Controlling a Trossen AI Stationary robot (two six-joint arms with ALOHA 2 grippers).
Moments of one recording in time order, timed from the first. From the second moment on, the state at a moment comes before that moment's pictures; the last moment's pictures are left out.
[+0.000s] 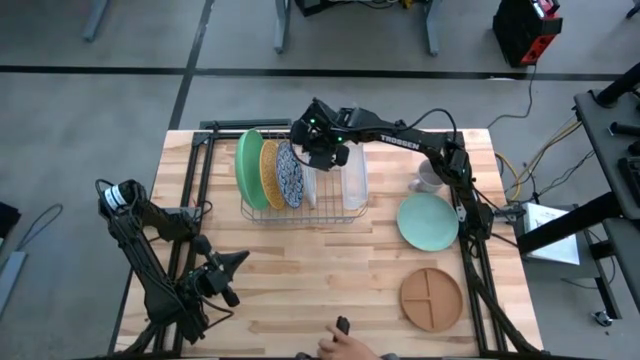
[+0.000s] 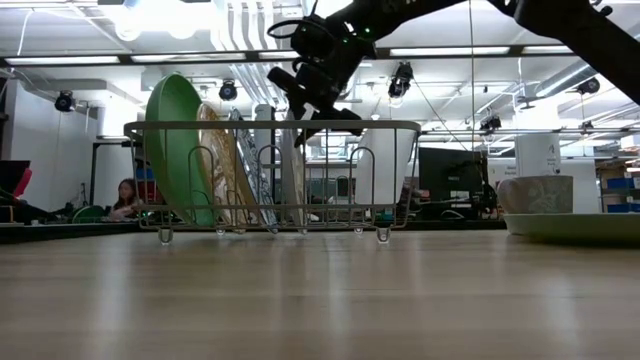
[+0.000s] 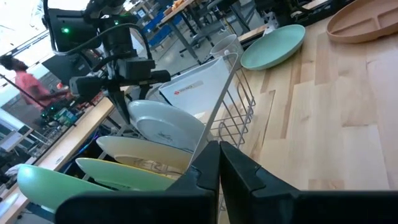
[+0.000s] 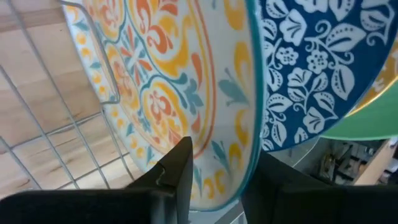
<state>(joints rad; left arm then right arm) -1.08 1.60 1.12 -1.56 -1.32 -1.48 -0.38 2.18 2.09 -0.84 -0.11 -1.75</state>
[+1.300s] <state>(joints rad) -1.01 1.59 1.26 -1.54 -1.35 -1.30 -0.35 1.75 2.01 -1.35 0.15 -0.16</state>
